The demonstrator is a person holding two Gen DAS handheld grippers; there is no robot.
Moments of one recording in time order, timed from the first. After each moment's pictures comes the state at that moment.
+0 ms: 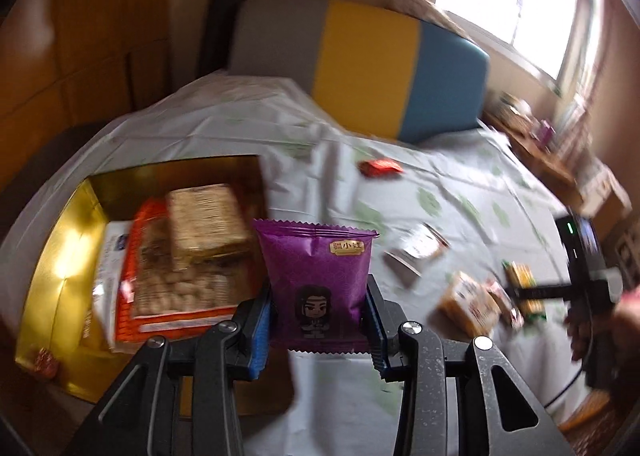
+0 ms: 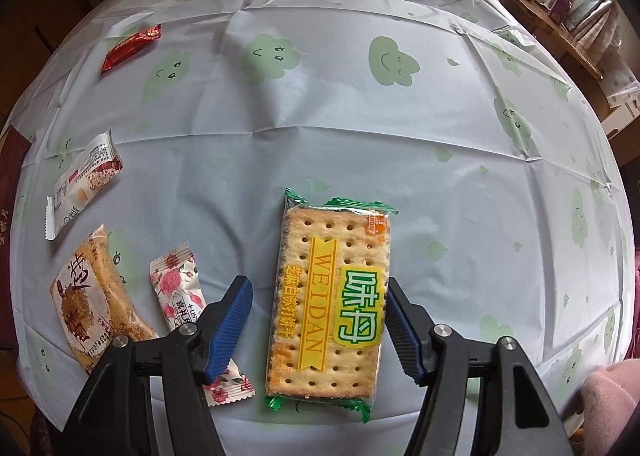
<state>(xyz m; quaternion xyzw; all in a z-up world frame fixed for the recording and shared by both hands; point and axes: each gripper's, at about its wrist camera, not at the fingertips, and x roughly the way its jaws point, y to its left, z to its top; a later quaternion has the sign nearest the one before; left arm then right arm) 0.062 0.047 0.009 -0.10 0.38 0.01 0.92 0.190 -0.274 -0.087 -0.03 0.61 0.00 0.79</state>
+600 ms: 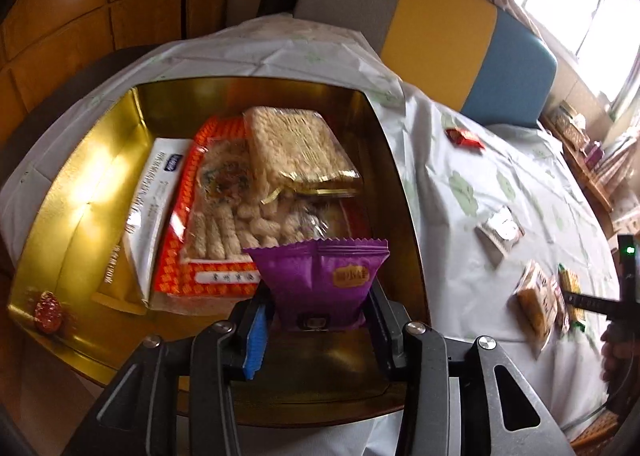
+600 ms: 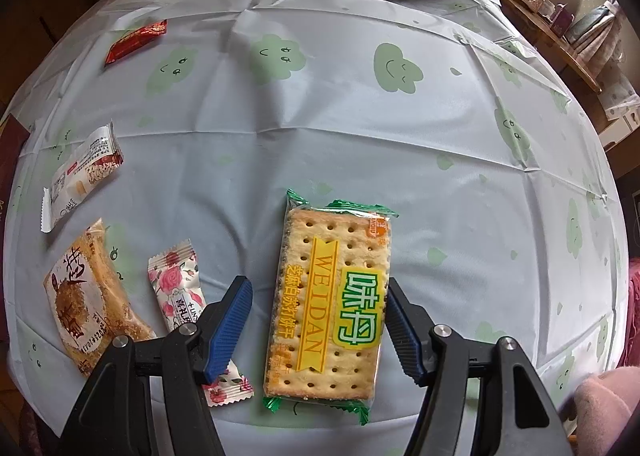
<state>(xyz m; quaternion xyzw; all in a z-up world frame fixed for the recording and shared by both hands) 0.063 0.094 -0.047 -0.14 0.46 0.07 0.88 0.182 -0.256 -0.079 -0.05 0.60 0.00 0.80</state>
